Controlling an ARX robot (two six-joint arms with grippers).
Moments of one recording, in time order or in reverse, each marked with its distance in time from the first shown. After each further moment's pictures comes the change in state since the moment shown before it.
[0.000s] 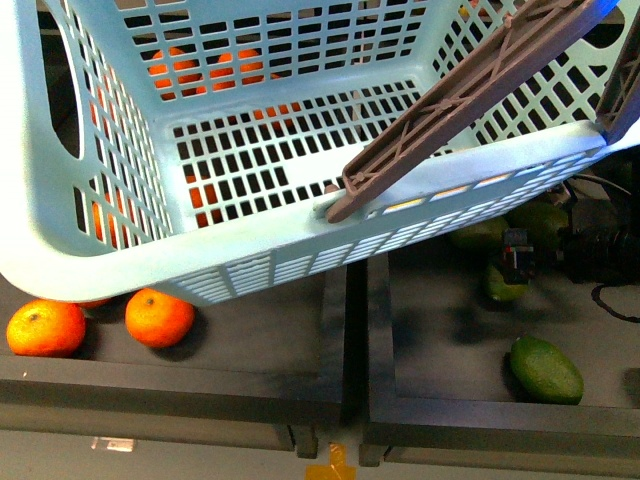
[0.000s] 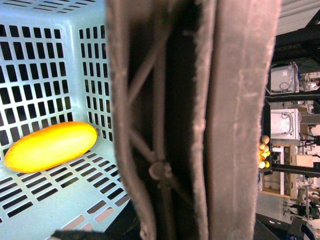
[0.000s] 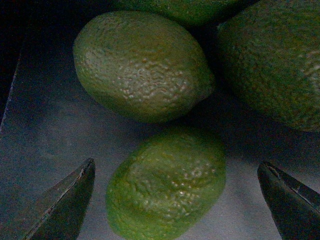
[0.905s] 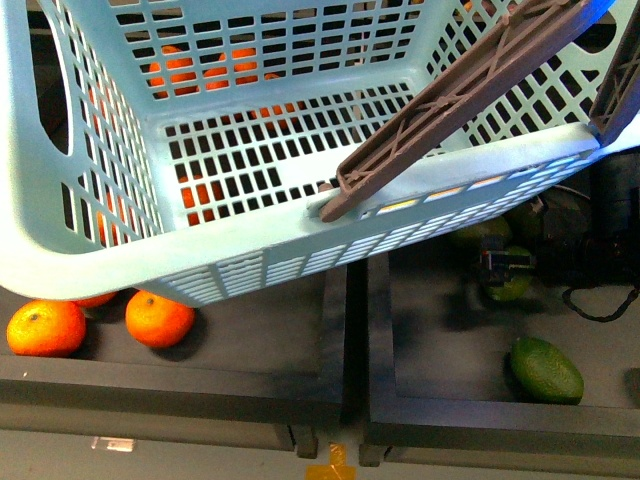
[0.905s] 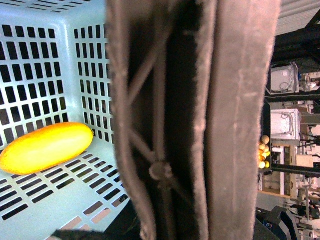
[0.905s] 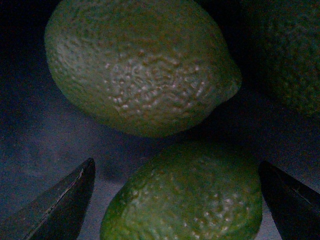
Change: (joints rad) left arm 0.000 0.000 0.000 0.000 0.000 0.000; right arm 0.034 0.092 0.107 -0.056 0.038 0.063
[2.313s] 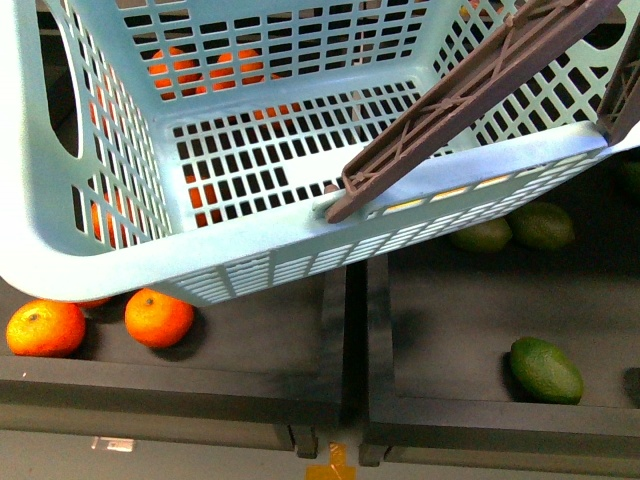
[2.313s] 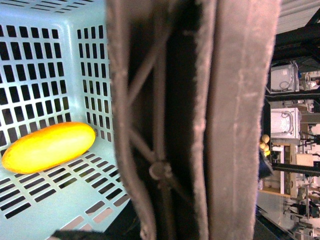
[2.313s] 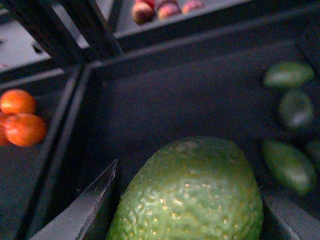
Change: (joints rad) left arm 0.000 0.000 0.000 0.000 0.001 0.000; right arm -0.266 -0.589 -0.192 0.197 -0.140 0.188
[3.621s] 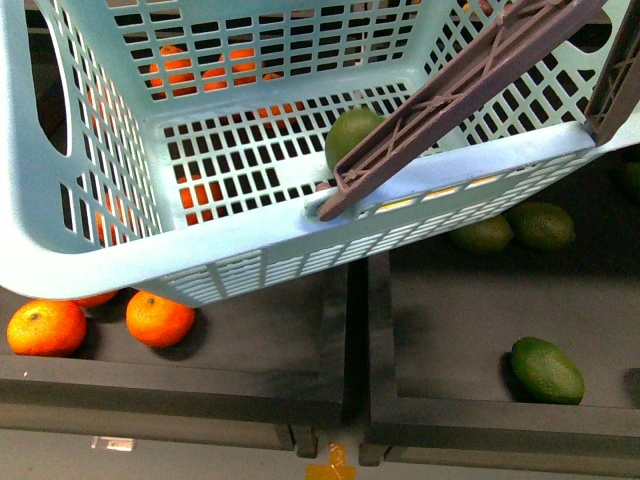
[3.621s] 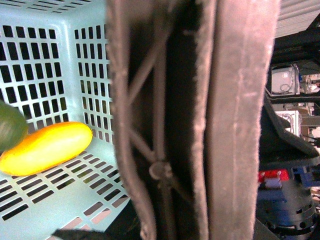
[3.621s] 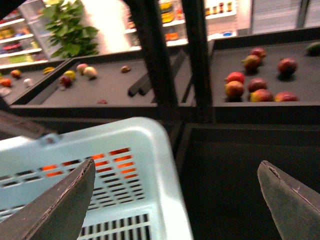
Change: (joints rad) left arm 0.001 0.000 0.000 0.000 -0.004 -0.002; right arm 0.388 -0.414 -0.111 -0.026 0.187 0.019
